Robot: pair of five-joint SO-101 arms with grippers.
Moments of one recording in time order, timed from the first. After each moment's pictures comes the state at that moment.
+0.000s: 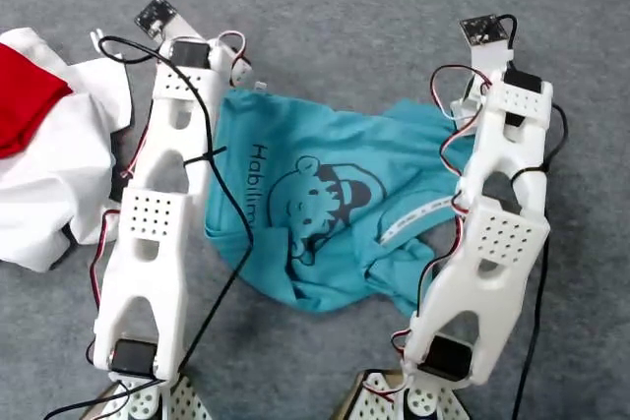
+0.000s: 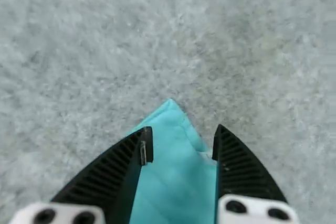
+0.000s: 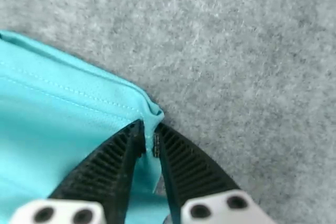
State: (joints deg) left arm 3.5 64.4 -70.1 75.6 42.4; right arm 15.9 47.0 -30.1 61.6 22.0
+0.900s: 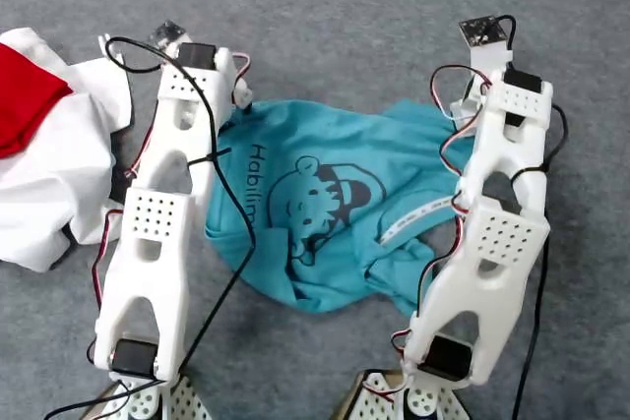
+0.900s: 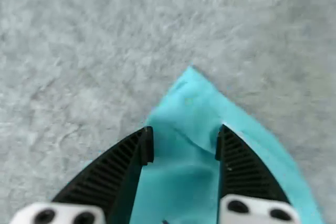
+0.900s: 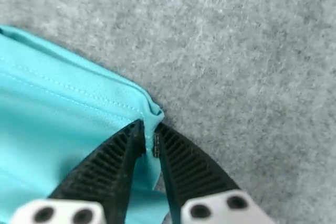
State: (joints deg) left arm 4.4 64.4 -76.4 94.6 42.4; right arm 15.9 47.0 -30.1 62.4 22.4
